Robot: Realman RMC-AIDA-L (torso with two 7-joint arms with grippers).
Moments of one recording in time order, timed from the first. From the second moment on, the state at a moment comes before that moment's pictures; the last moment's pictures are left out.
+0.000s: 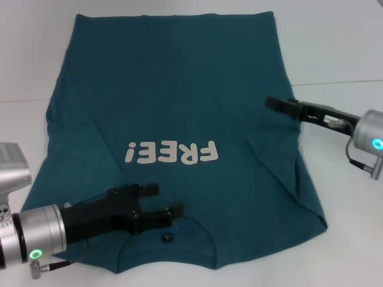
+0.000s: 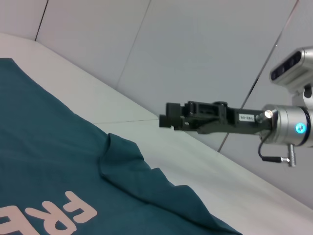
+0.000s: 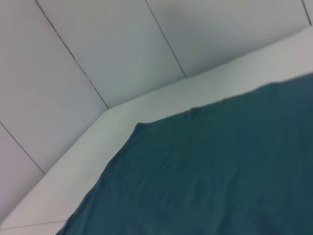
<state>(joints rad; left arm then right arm) -0.50 -2.16 0.81 0.55 1.85 1.38 -1.43 0.64 2.07 -0.58 -0.47 -1.81 -0.99 1.68</state>
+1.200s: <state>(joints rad) -0.50 -2.17 0.83 0.55 1.86 1.40 -1.43 0.59 2.01 -0.65 -0.46 -2.00 -1.17 2.18</state>
